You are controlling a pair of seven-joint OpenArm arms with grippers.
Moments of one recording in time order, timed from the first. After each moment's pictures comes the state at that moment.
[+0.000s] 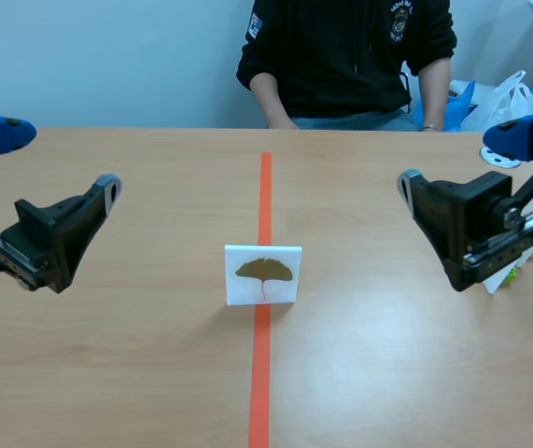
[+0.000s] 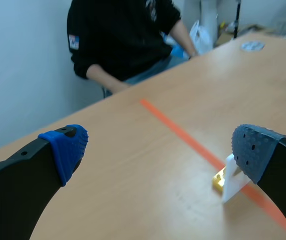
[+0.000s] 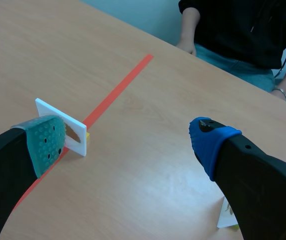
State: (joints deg) left arm 25.8 -33.8 -2.7 106.7 -14.8 -19.6 -12.8; right arm -35.4 26.4 10.3 128.7 17.1 19.6 -13.2
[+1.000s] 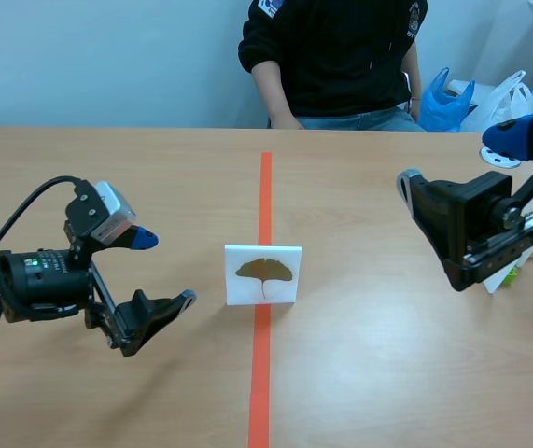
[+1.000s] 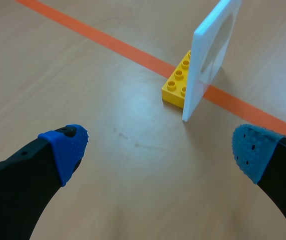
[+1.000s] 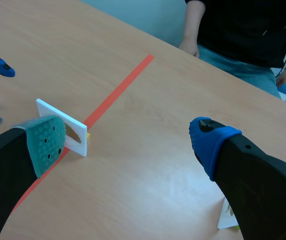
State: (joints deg) left arm -11.1 -35.4 37.9 66.8 -14.4 -29.0 -13.9; right arm -35.4 26.4 10.3 128.7 17.1 19.8 -13.0
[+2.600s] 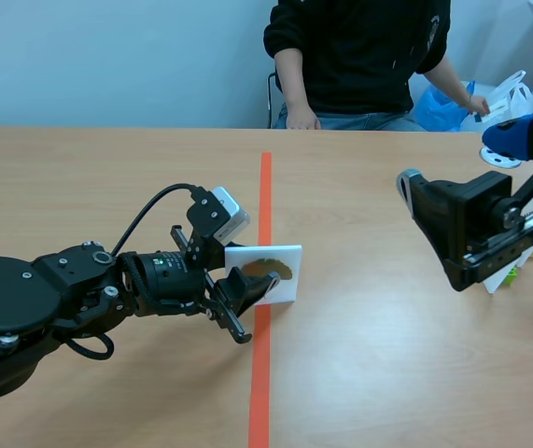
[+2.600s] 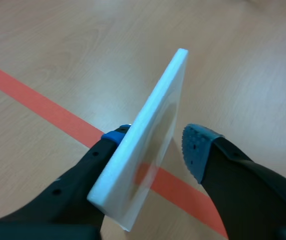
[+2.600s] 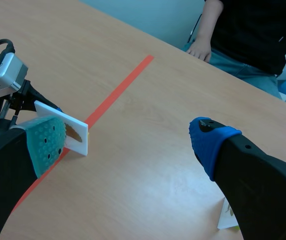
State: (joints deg) left arm -19.6 -18.3 46.2 53.7 -12.3 -26.8 -14.4; right arm -35.4 26.4 10.3 128.7 17.0 19.8 -13.0
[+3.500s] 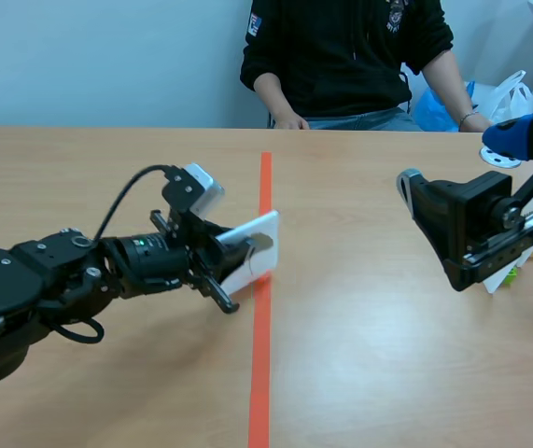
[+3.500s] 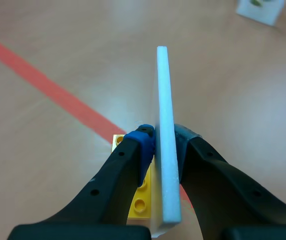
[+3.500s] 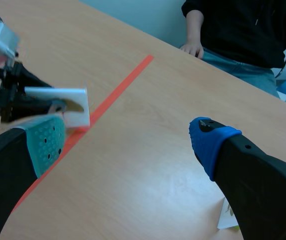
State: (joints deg) left arm -19.2 -19.6 37.6 54.5 -14.2 -27.0 -14.7; right arm -35.4 26.4 10.3 128.7 17.0 19.8 -13.0
